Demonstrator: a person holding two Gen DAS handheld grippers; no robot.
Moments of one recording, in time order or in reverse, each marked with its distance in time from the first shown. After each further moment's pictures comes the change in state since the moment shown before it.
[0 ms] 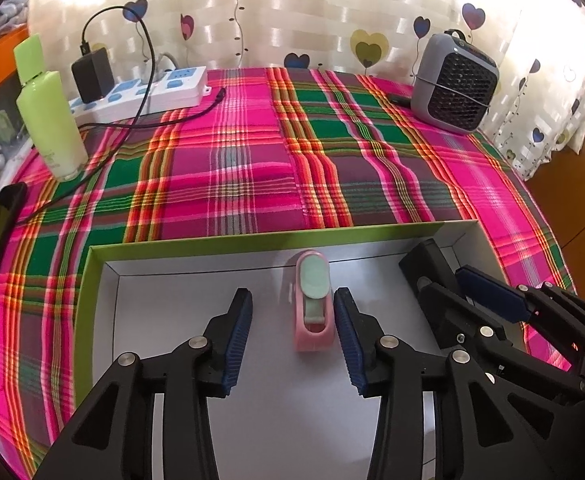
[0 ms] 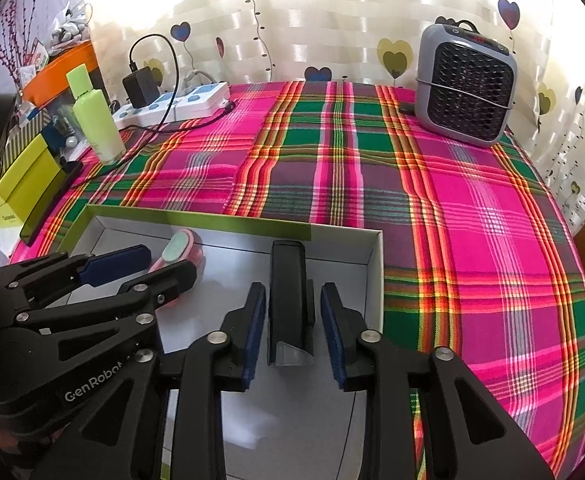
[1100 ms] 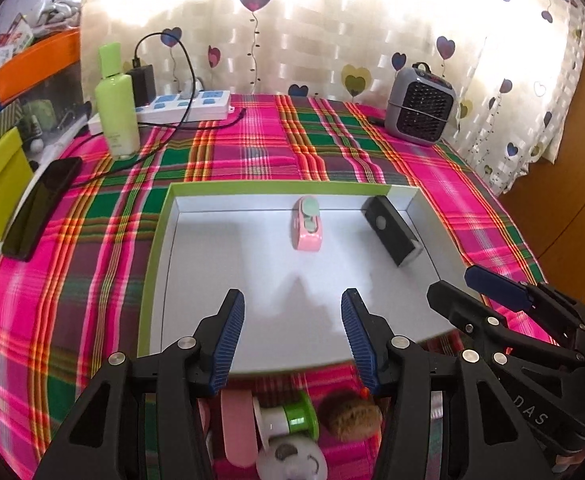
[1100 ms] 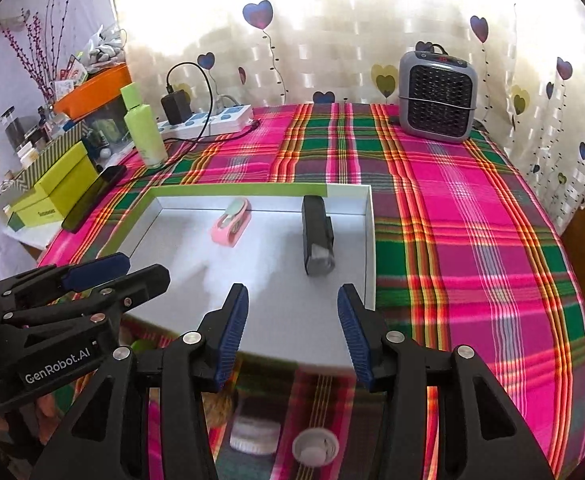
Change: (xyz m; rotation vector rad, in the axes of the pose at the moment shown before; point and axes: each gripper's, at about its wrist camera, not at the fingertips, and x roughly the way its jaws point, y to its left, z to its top) left arm -0.087 0.007 -0.071 -0.027 -0.119 -0.021; right arm -0.070 0.021 -0.057 0.026 -0.106 0.027
